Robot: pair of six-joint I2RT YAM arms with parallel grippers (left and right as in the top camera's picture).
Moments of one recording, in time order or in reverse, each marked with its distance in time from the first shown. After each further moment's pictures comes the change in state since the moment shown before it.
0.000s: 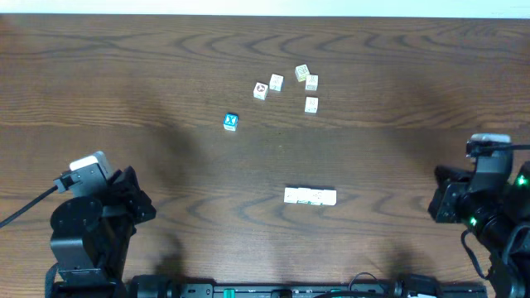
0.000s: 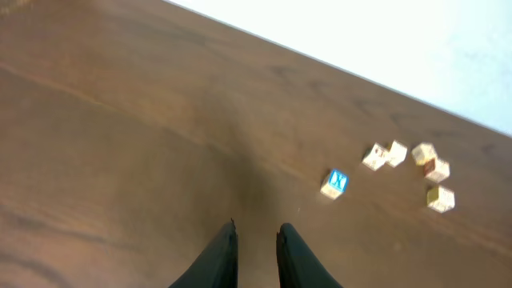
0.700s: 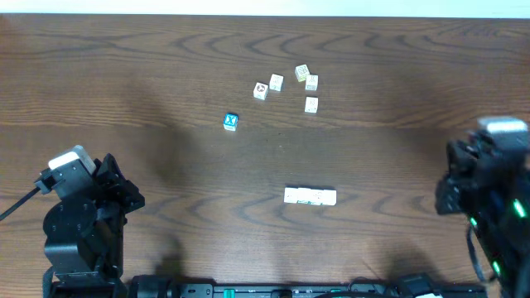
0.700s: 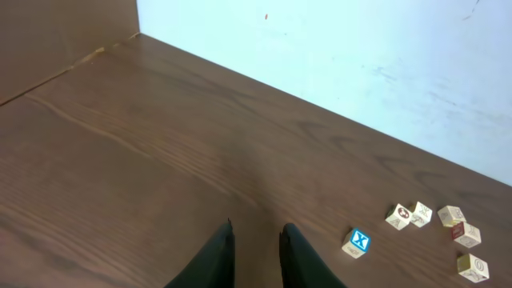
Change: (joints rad) left arm 0.000 0.000 -0.001 0.126 -0.139 0.001; right arm 0.382 -0.020 0.135 0.128 0.433 0.015
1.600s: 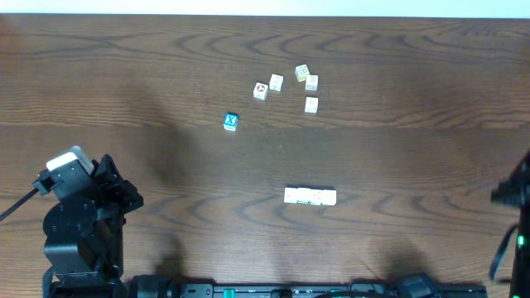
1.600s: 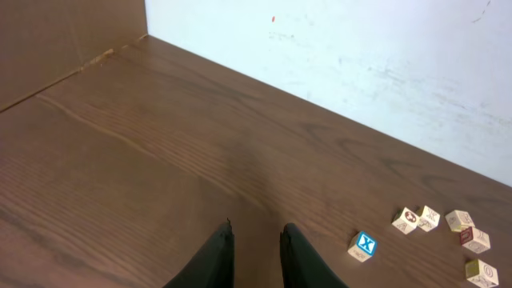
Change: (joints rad) left arm 0.000 -0.001 0.000 -0.002 -0.022 0.000; right arm 0.029 -0.204 -0.157 0.595 0.306 -0.179
